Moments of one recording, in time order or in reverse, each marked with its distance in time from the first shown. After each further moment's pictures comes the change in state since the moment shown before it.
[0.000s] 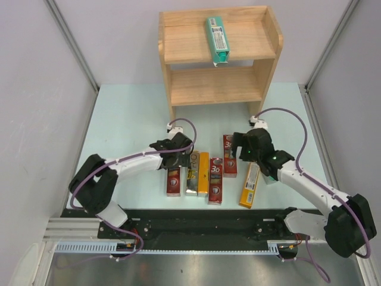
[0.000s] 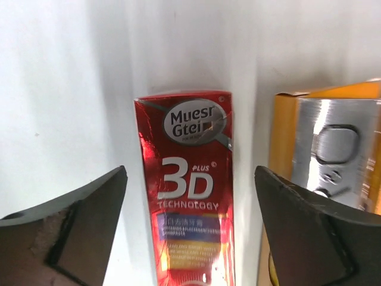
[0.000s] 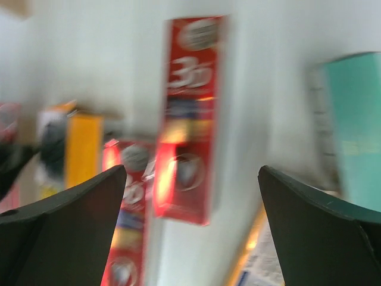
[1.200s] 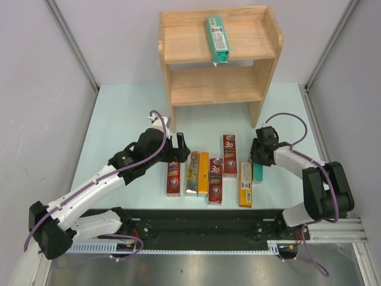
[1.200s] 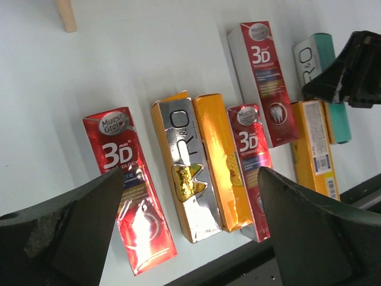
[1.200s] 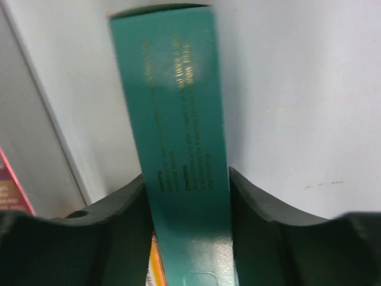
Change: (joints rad) left arm 0.000 -0.549 -0.028 0.002 0.254 0.063; right arm -0.337 0.327 -0.004 -0.044 -0.019 -0.051
